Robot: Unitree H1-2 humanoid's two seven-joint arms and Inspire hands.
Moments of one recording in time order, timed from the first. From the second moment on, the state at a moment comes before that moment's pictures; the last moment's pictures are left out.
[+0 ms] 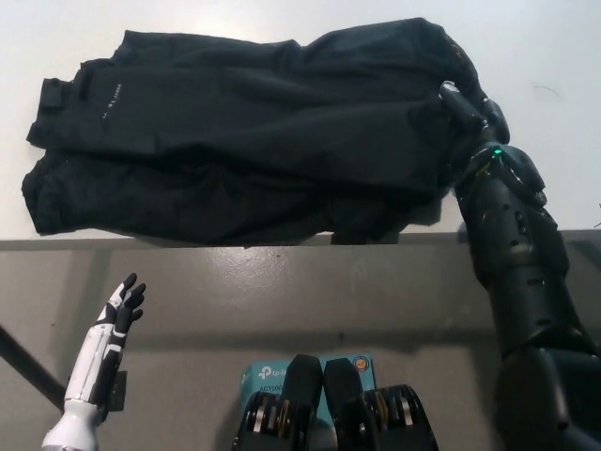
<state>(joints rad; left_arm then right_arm) -0.03 0.19 0.07 0.10 0.07 -0.17 -0.07 -1.02 0.01 -0.44 0.92 0.43 0.14 -0.27</state>
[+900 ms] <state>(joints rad) -0.07 0.19 0.06 0.10 0.07 -0.16 -0.07 -1.02 -0.14 -0.61 0.83 0.53 0.10 -0.28</state>
